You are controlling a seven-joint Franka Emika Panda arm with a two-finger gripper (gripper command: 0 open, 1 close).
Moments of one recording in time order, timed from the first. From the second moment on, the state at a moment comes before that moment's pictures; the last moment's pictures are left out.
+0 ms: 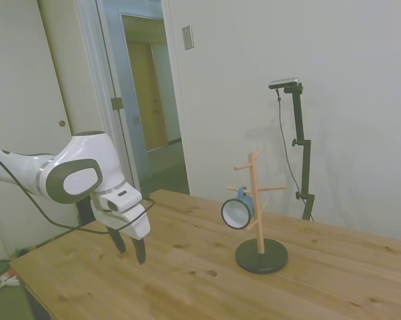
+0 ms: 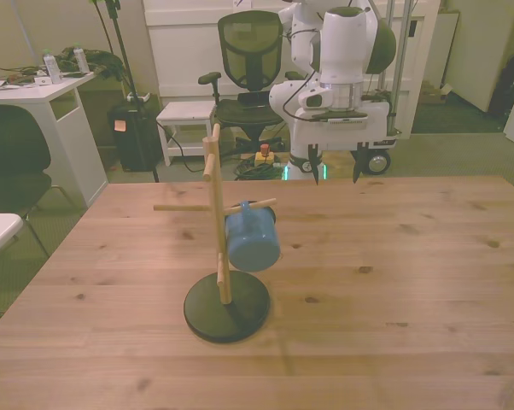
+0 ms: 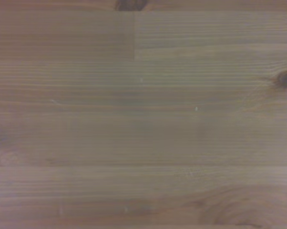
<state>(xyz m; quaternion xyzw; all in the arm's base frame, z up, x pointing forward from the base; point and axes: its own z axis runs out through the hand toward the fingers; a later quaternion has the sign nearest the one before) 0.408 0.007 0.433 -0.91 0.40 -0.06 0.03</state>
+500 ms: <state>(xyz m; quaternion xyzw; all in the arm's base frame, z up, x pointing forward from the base) 0.452 -0.020 0.444 -0.89 0.42 -0.16 0.06</state>
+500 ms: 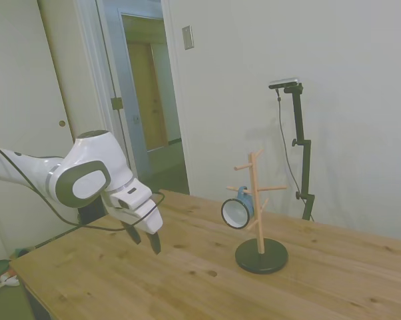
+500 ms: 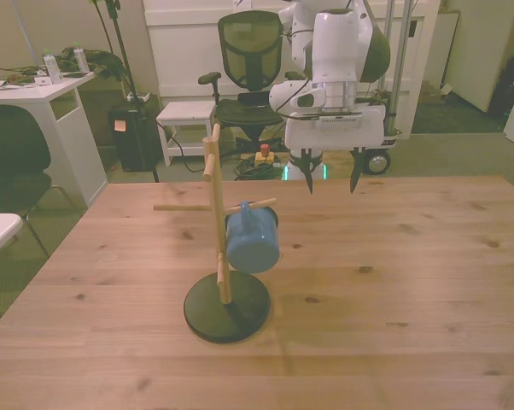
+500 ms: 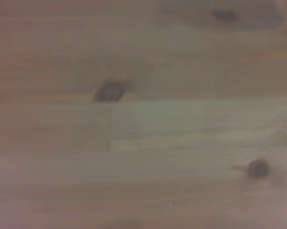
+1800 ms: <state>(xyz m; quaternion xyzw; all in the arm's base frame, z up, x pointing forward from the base) 0.525 -0.081 0.458 -0.79 0.48 -0.37 0.03</state>
